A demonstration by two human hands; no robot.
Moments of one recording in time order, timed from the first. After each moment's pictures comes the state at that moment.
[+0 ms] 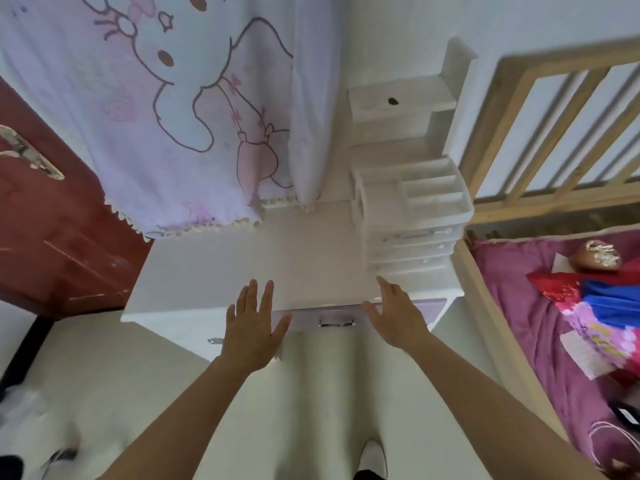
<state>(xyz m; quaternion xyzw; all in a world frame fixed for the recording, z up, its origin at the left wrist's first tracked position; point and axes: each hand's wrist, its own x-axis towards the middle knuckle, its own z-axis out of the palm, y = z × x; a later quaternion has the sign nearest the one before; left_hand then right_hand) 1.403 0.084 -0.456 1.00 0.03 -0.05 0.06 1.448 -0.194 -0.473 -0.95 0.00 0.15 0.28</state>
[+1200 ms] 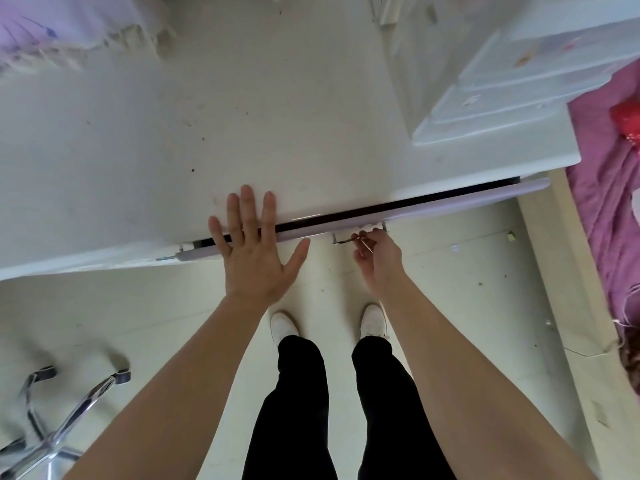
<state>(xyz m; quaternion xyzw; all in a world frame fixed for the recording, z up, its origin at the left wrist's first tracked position) 1.491 0.129 -0.676 0.99 -0.04 -0.08 0.06 1.495 -0.066 -0.708 -0.33 0.55 0.10 0.76</state>
